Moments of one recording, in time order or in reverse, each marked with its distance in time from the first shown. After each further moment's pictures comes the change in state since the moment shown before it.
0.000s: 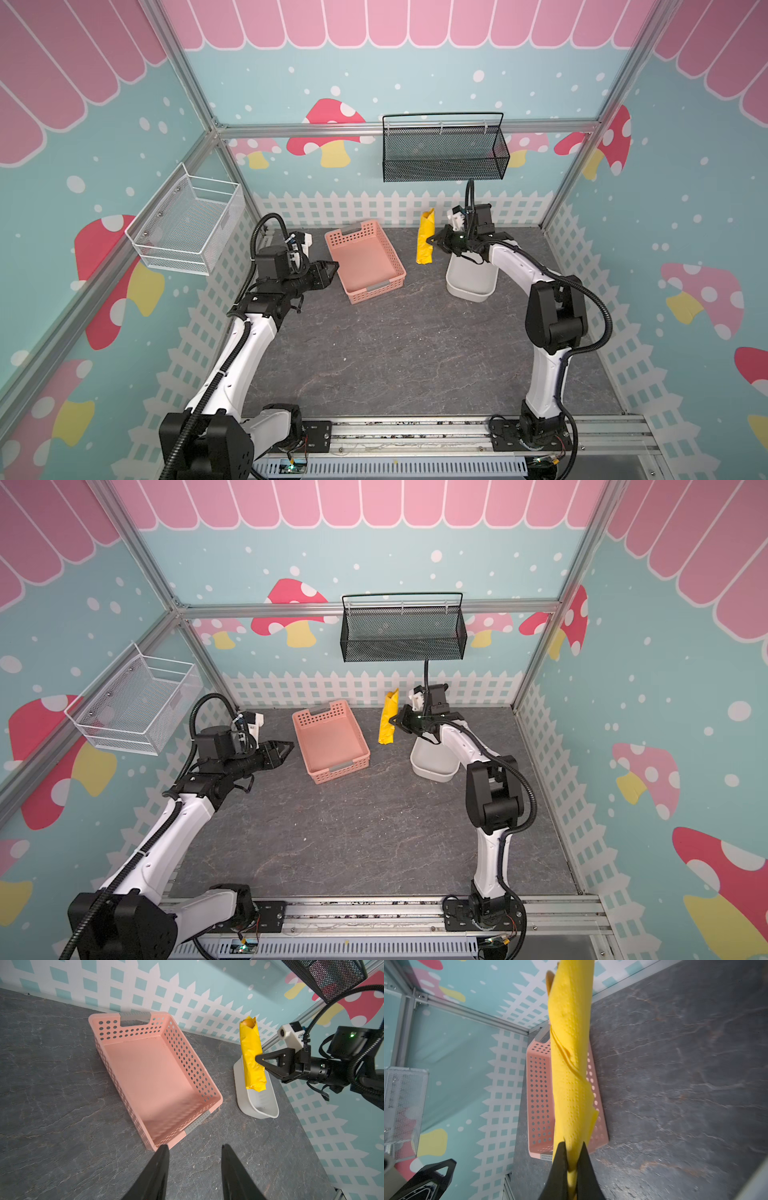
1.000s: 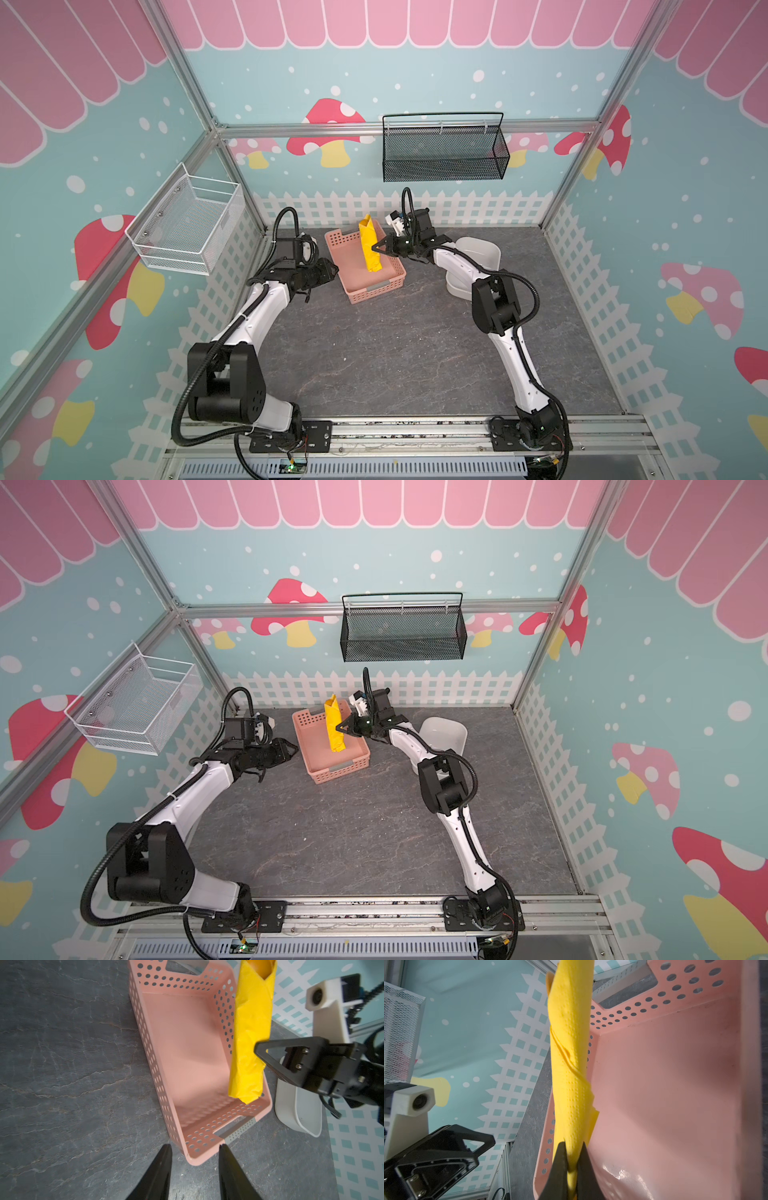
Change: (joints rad) left arm -0.002 0.358 0.178 -0.125 -0.136 -0.093; right arm 0.208 0.460 0.491 0.042 -0.118 -0.045
